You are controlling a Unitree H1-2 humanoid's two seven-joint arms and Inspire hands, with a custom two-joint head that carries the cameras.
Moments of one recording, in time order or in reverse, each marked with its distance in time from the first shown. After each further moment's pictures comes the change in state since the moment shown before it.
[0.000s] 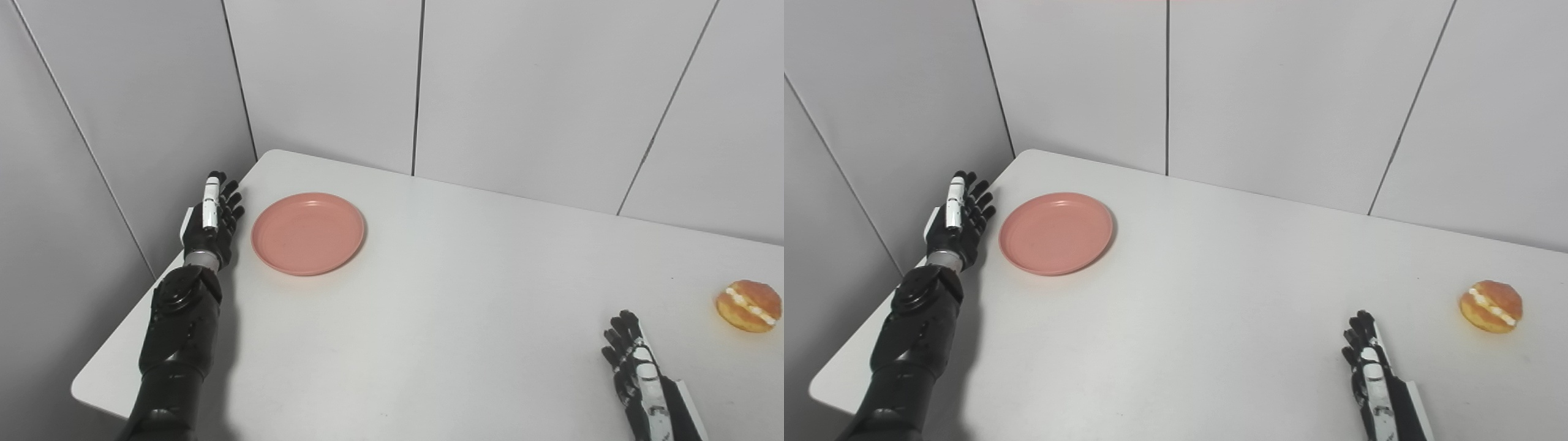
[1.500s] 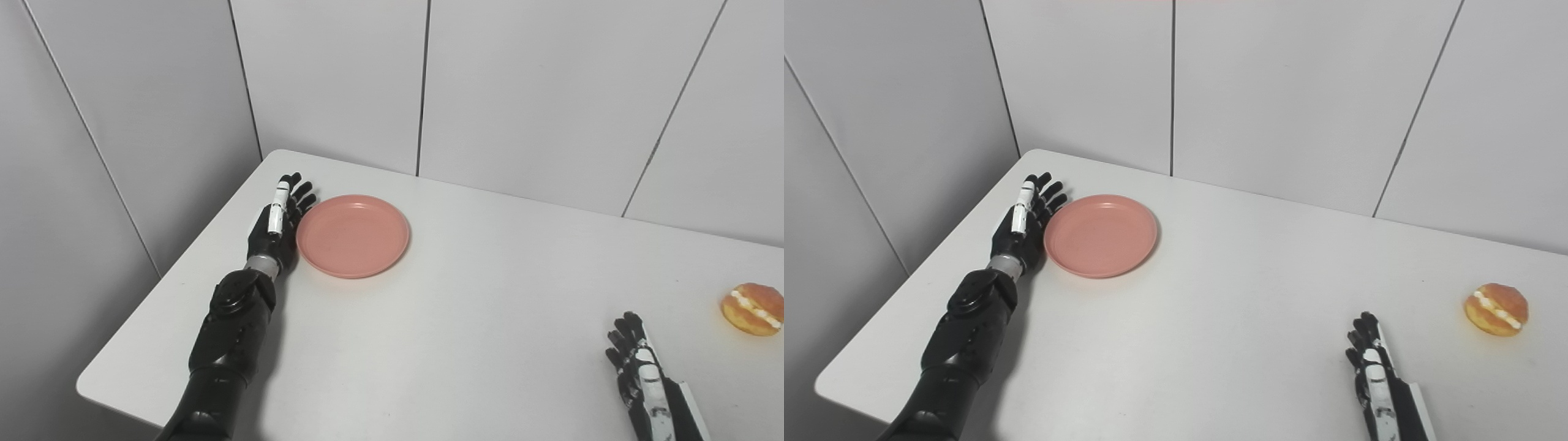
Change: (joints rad) left arm -0.017 -0.103 -0.156 -0.029 -0.019 0.012 -0.067; right arm 0.003 0.003 0.002 -0.004 -0.012 0.008 -0.009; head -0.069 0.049
